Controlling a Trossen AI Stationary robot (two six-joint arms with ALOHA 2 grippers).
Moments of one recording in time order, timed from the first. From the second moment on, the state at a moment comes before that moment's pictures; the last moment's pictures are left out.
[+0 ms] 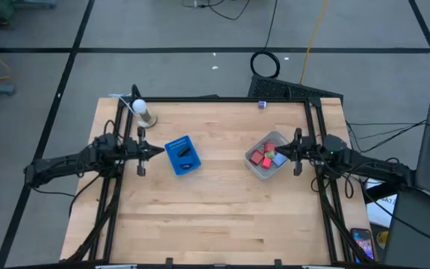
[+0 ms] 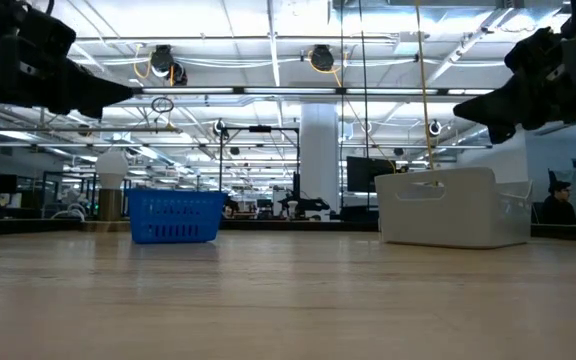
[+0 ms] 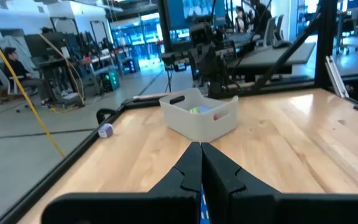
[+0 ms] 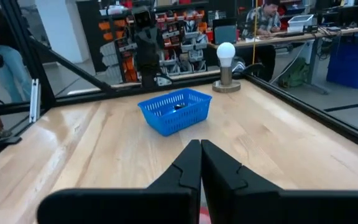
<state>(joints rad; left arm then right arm) 0.25 0.12 0.05 0.06 0.18 0.17 -0.27 0.07 0.04 -0.02 -0.15 0.11</state>
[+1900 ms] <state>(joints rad) 0.25 0.12 0.01 0.21 0.08 0.17 -0.27 0.08 0.02 0.04 0.00 0.01</state>
